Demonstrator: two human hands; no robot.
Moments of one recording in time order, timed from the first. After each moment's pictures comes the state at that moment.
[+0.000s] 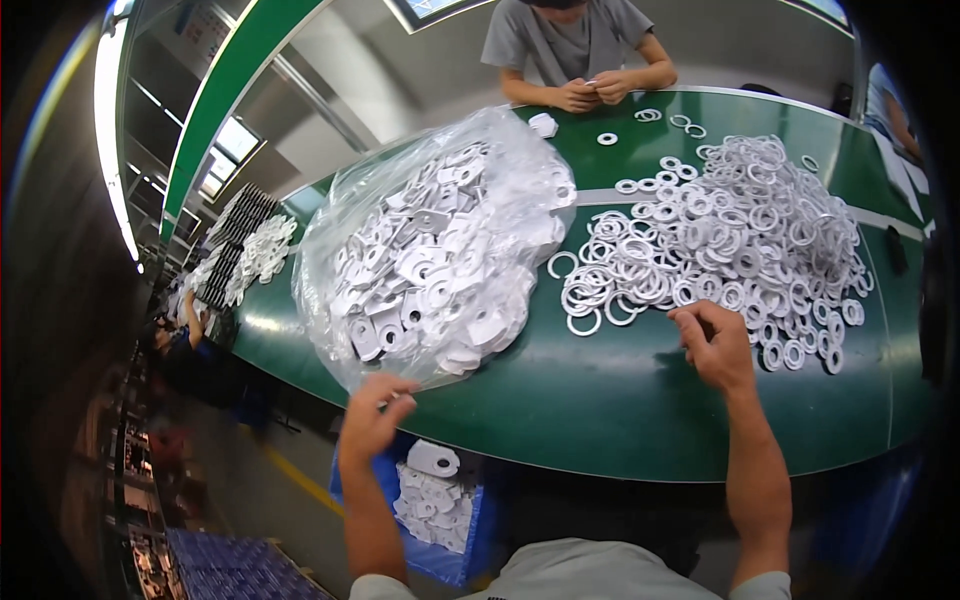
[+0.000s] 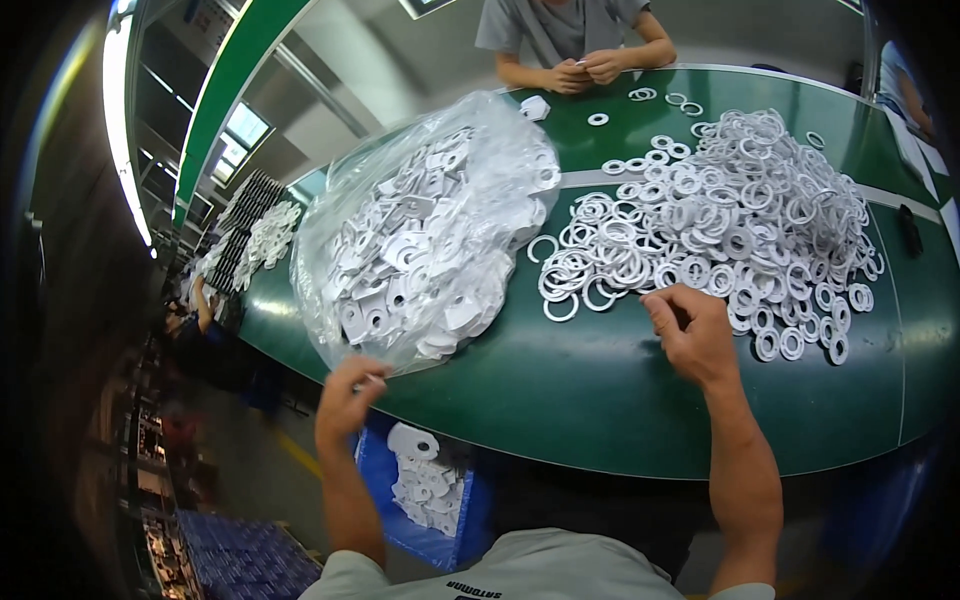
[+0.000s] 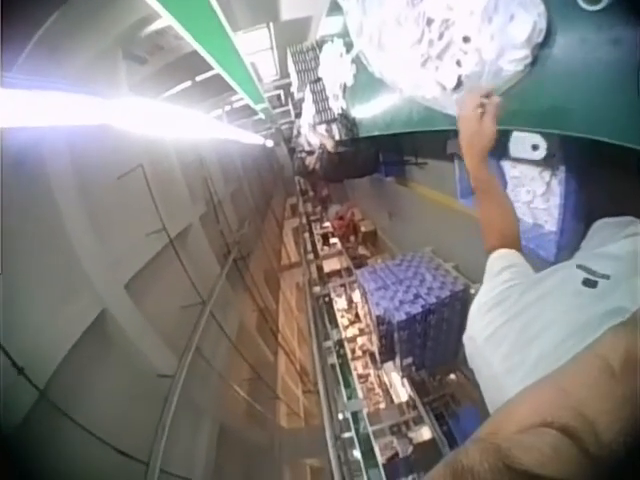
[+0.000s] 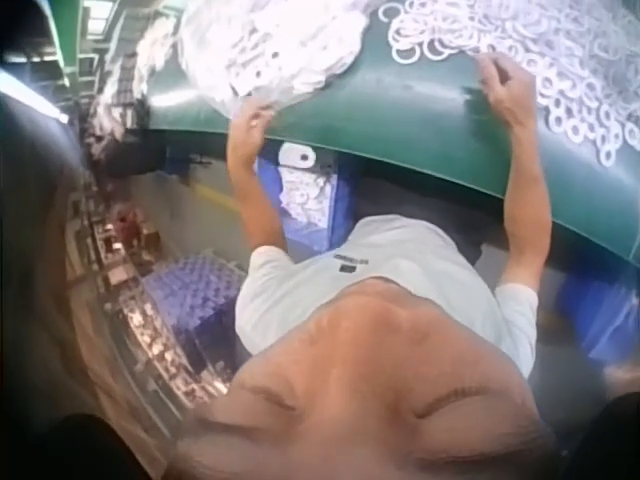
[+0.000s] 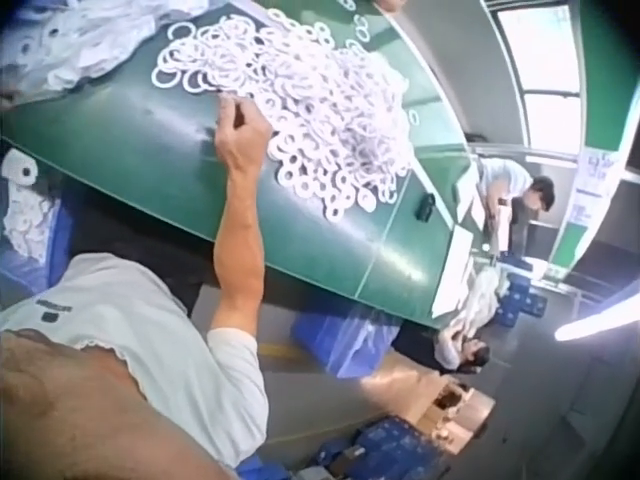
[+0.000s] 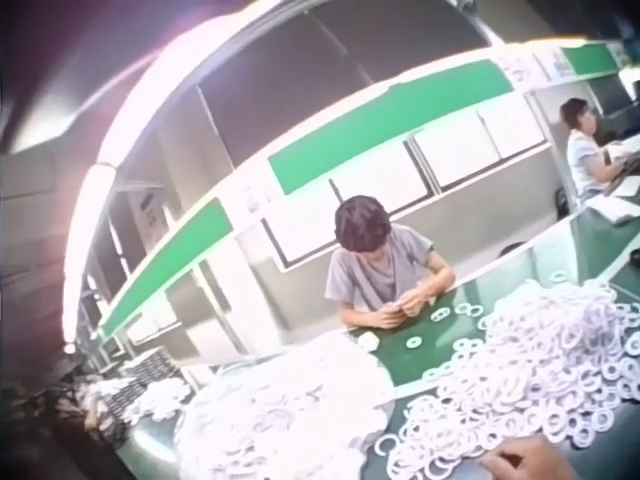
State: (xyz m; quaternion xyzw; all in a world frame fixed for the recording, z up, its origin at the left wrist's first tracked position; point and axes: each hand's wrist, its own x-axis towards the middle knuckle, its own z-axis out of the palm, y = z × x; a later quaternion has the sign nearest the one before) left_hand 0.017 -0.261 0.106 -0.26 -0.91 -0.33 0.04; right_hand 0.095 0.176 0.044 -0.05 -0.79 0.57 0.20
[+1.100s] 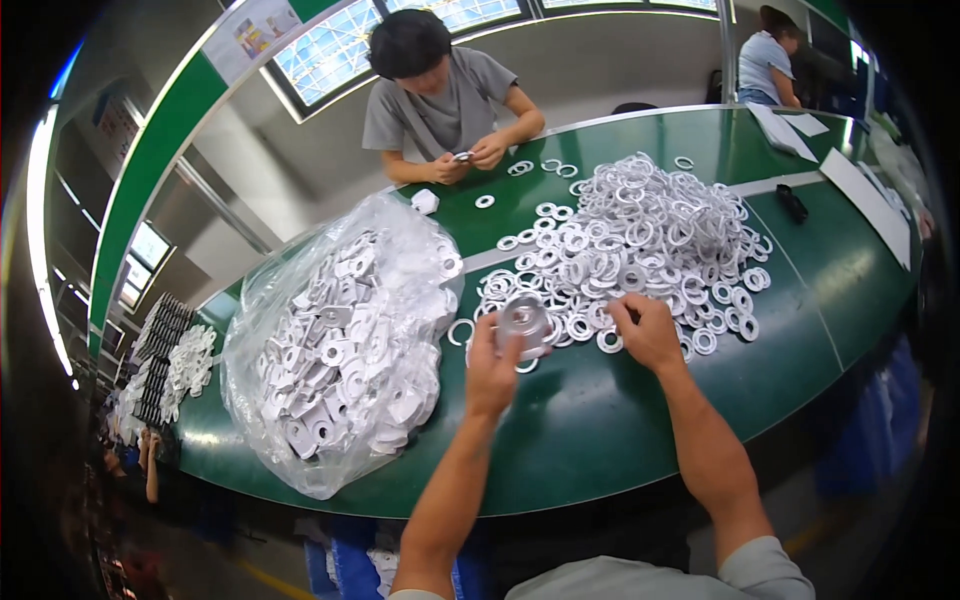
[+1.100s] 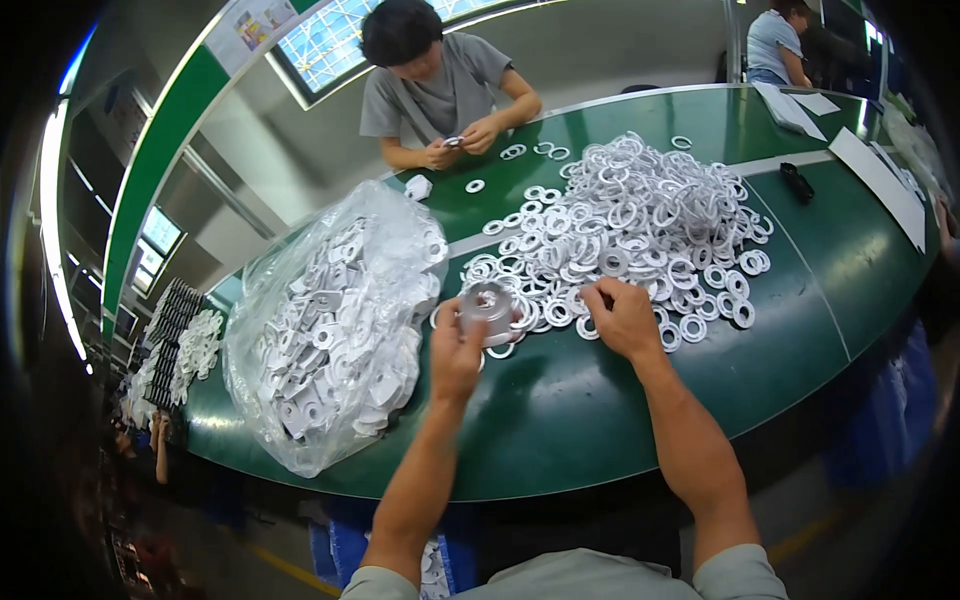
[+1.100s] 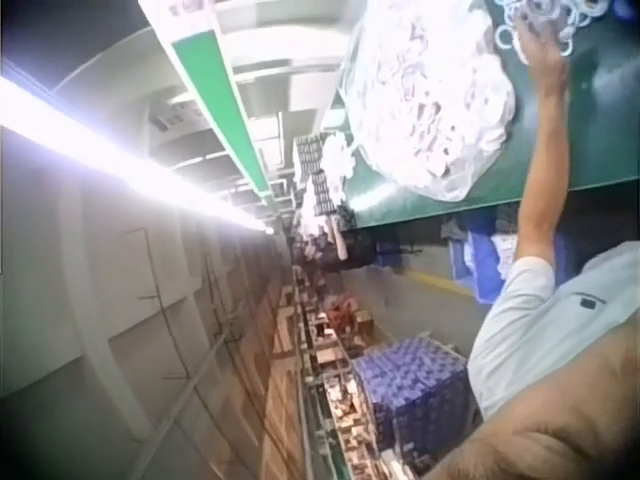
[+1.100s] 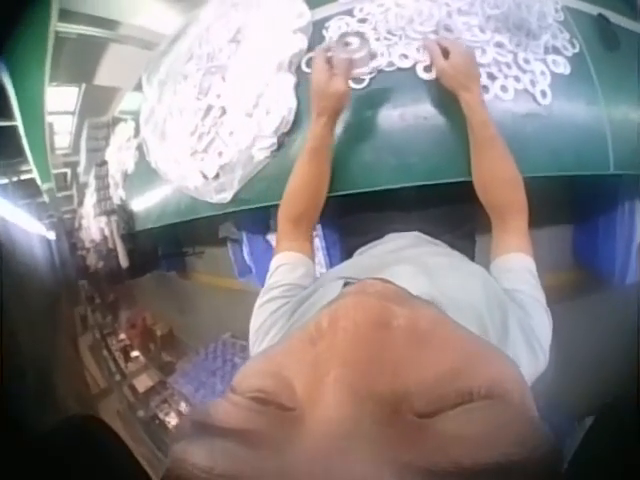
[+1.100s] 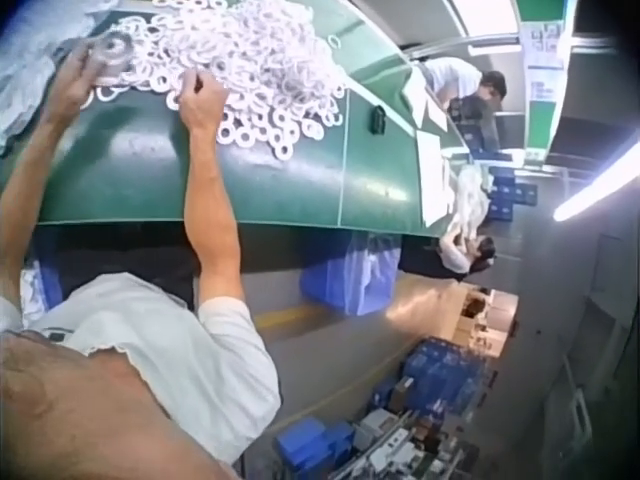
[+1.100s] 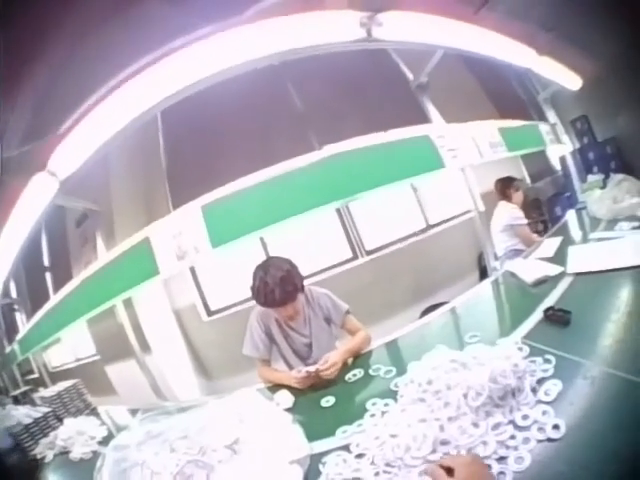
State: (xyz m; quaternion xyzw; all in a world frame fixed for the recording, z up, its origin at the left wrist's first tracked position) left_hand -0.025 0.019 0.049 -0.38 -0.61 -0.69 -0.12; right_hand 0.090 0.227 0.024 -0.19 -0.81 0.46 0.31
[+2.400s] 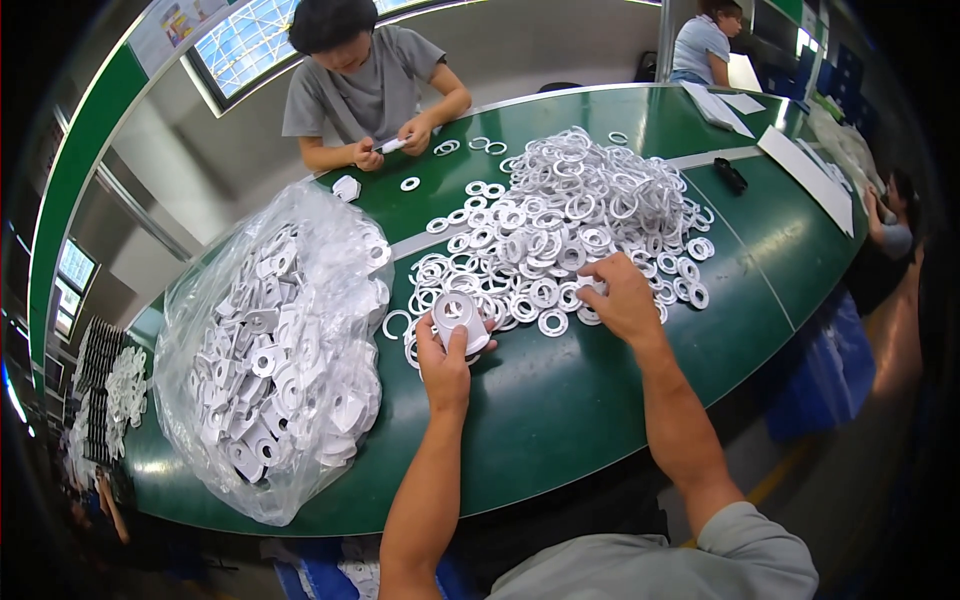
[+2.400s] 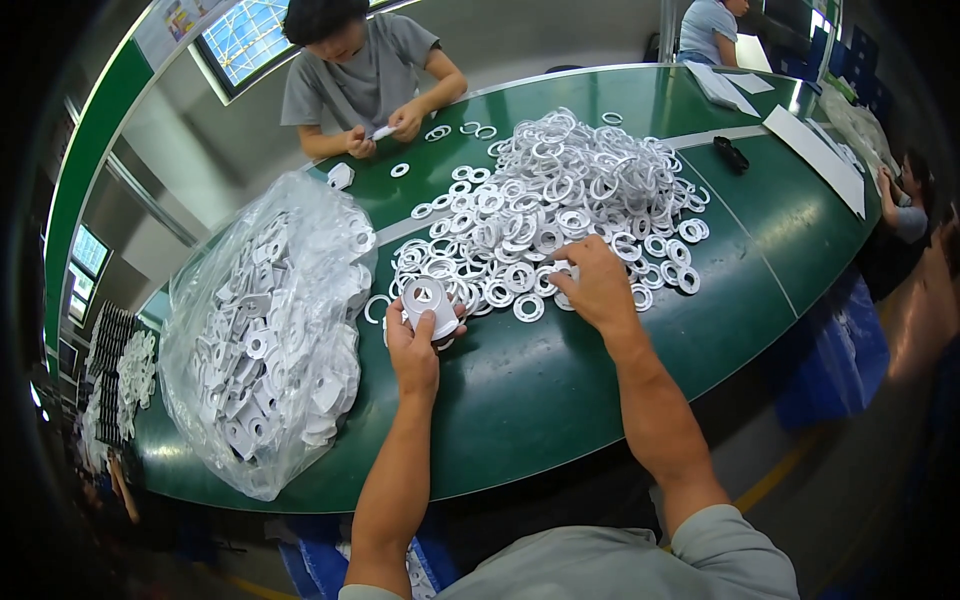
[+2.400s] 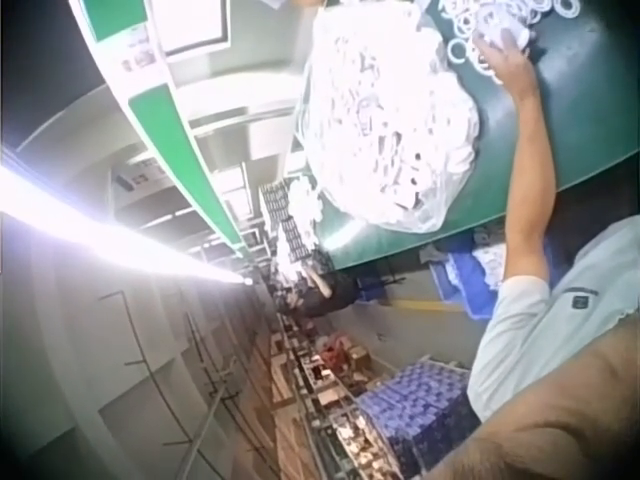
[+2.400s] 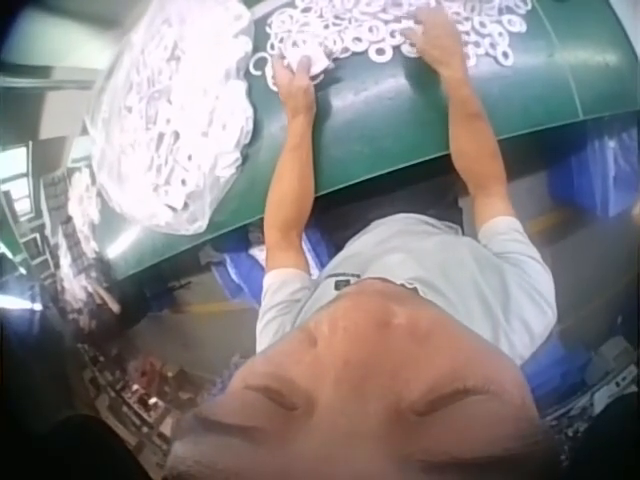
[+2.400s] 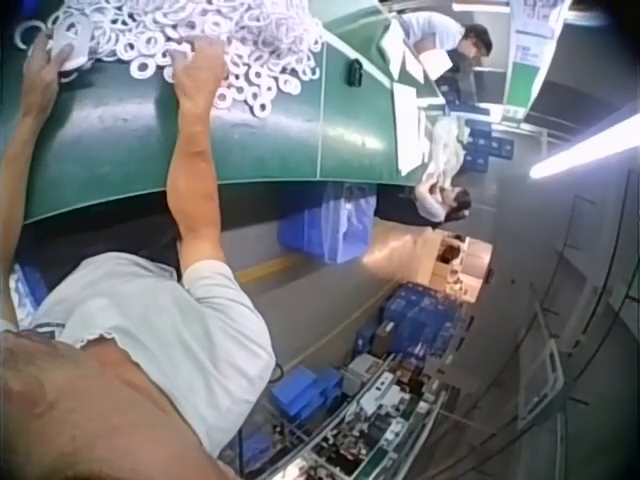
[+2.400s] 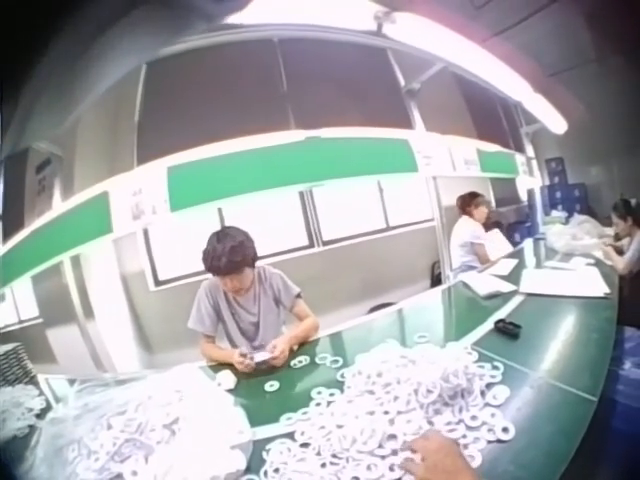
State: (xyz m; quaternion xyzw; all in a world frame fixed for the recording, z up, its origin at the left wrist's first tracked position) left_hand -0.028 0.030 0.008 -0.23 -0.53 -0.80 -0.17; right_hand 0.109 0.247 0.031 -0.19 -0.89 0.25 0.33
